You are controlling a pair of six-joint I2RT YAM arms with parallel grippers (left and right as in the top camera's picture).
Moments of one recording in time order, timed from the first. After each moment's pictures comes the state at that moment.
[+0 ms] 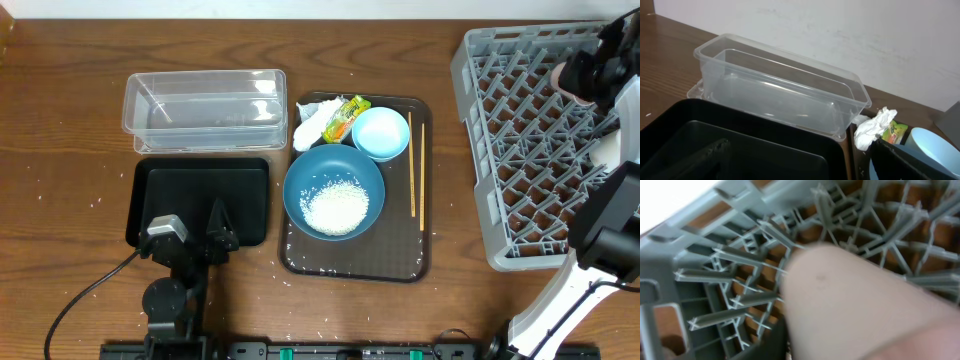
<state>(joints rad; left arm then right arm) 0.01 0.02 0.02 -0.12 -0.01 -0.33 -0.38 2.15 1.88 -0.70 -0.24 0.15</state>
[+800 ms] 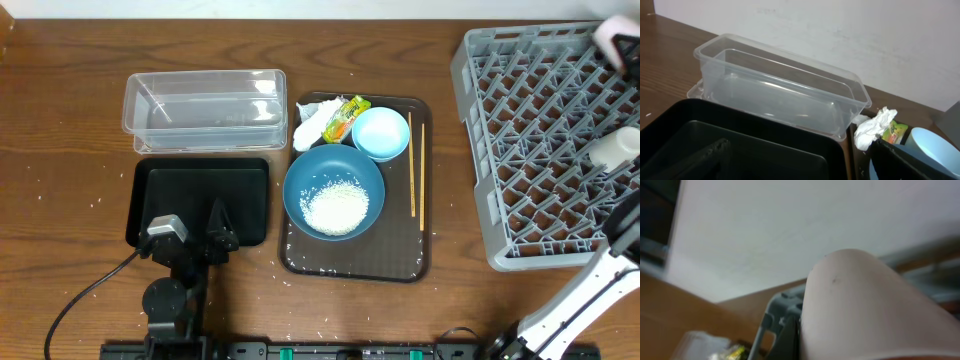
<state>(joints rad) 0.01 0.02 0.02 -0.12 -0.01 -0.33 -0.65 2.41 1.98 -0.05 -1.22 0.38</state>
